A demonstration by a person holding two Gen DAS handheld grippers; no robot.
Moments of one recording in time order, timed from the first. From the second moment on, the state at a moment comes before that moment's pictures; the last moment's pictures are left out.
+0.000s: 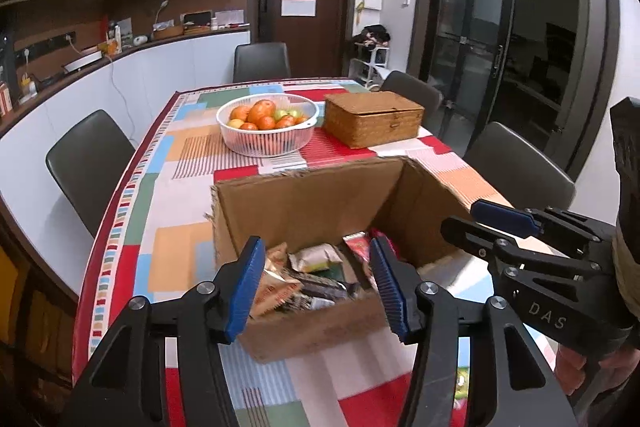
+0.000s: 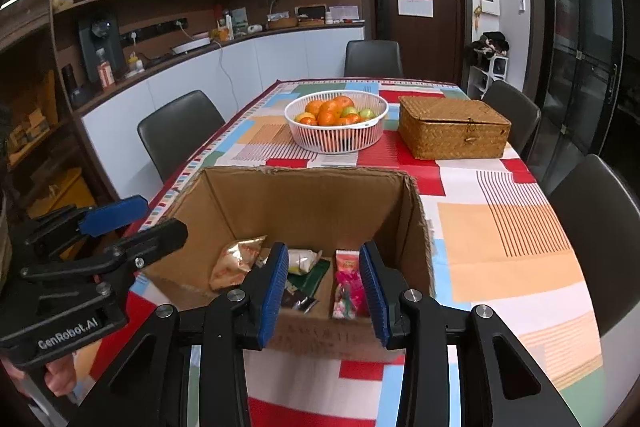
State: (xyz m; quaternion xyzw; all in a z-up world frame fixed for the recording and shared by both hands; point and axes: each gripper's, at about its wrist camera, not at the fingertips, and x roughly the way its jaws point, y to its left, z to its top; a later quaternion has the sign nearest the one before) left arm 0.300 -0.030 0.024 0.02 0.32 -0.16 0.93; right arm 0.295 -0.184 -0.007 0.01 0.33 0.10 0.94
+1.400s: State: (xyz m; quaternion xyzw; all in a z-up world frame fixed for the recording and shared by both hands) left arm 0.194 -0.130 -0.109 0.13 0.43 -0.33 0.83; right arm 0.166 -0.253 -0.115 0.03 0.46 0.05 0.88
